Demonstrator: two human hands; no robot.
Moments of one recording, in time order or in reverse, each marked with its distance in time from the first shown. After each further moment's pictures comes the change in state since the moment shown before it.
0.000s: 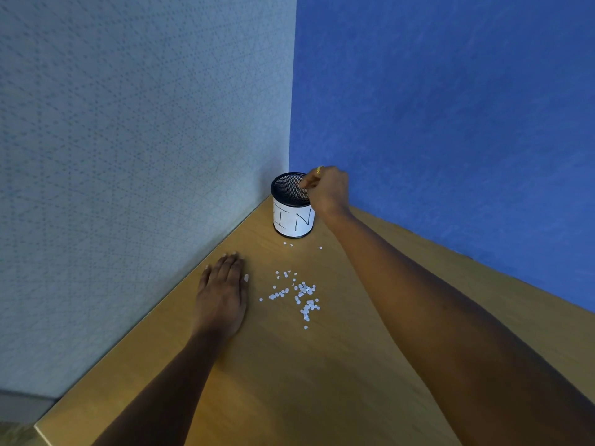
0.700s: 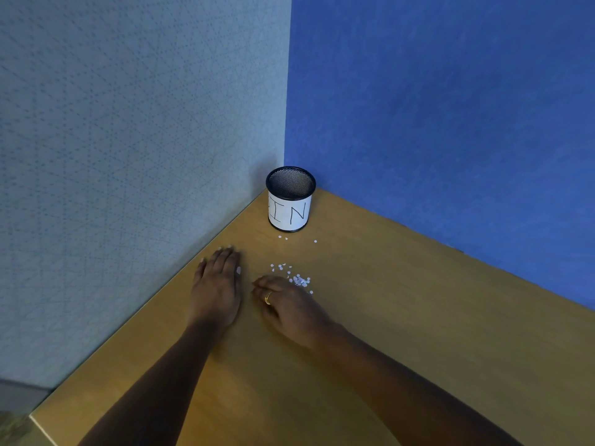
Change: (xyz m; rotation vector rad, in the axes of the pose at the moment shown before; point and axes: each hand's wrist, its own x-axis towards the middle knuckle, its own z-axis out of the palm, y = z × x) left_hand -0.001 0.000 -0.002 -0.014 -0.002 0.012; right_hand -0.161 0.058 0.039 -0.187 -0.467 -0.659
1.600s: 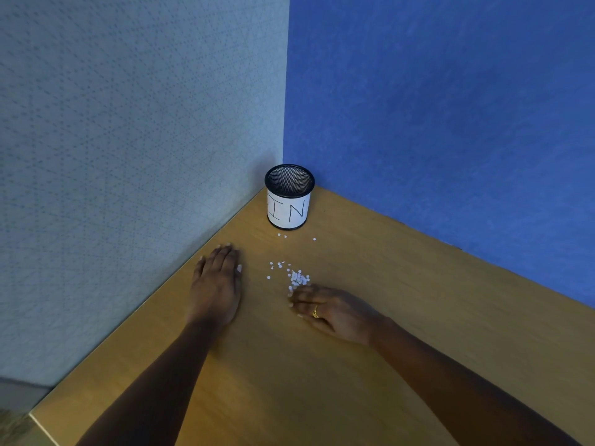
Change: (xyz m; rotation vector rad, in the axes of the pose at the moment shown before) left_hand 0.000 0.002 -0.002 -0.013 -0.015 -0.011; right_hand -0.048 0.058 -0.031 -0.106 -0.149 -0.200
